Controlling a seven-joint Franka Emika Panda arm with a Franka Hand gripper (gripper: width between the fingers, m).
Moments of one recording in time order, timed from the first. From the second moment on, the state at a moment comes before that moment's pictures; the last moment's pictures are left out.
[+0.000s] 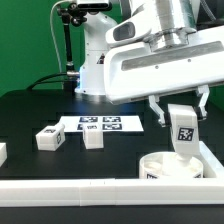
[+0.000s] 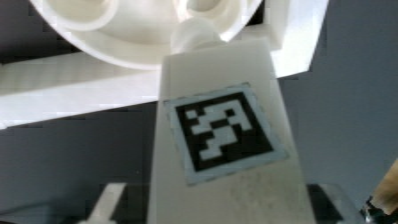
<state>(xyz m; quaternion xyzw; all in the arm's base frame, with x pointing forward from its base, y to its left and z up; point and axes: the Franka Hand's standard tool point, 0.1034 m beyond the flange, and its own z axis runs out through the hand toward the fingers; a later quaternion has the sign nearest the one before) 0.657 0.076 0.108 -0.97 0.07 -0.24 0.08</state>
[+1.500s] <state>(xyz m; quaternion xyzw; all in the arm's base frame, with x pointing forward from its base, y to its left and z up) 0.648 0.086 0.087 -0.97 0.06 -0.23 0.08</state>
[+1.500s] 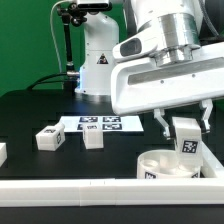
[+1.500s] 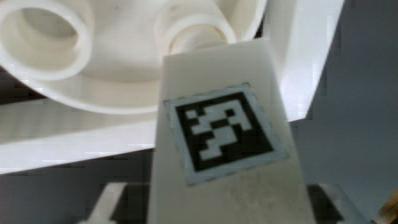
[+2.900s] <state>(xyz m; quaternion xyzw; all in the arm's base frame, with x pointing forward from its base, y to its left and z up) 0.642 0.086 0.082 -0.96 0.05 -0.26 0.07</state>
